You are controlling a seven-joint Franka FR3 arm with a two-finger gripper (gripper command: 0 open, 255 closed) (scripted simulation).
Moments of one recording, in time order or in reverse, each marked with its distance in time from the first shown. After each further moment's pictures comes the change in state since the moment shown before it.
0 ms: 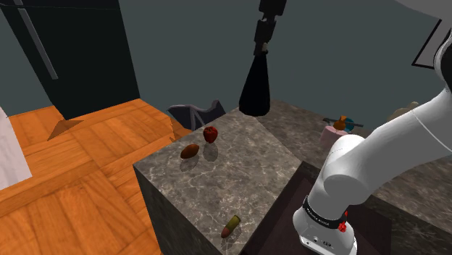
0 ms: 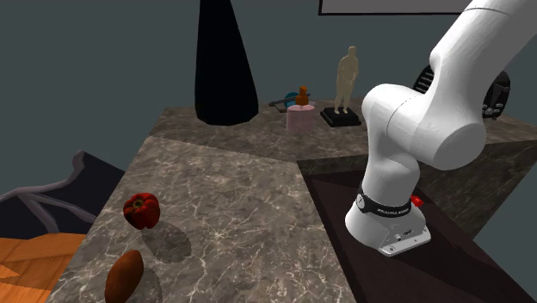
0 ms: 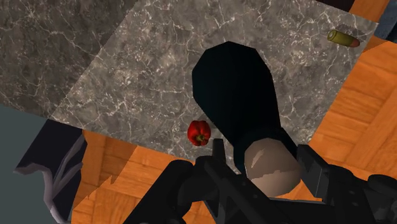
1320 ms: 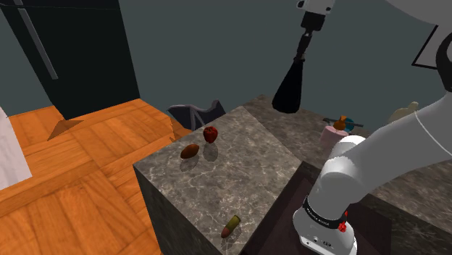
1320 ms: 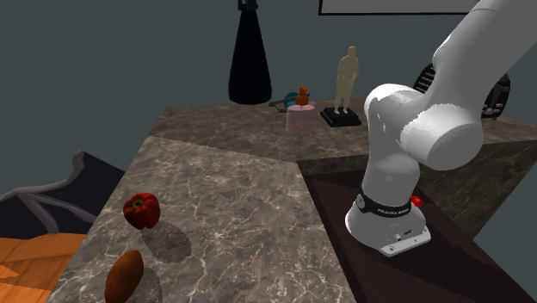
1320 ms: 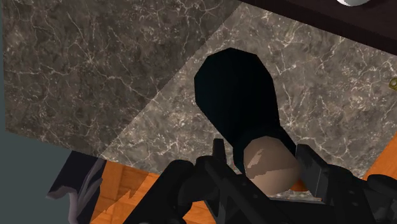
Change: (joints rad) arm -0.085 -0.022 -0.343 -0.047 -0.134 0.052 -0.409
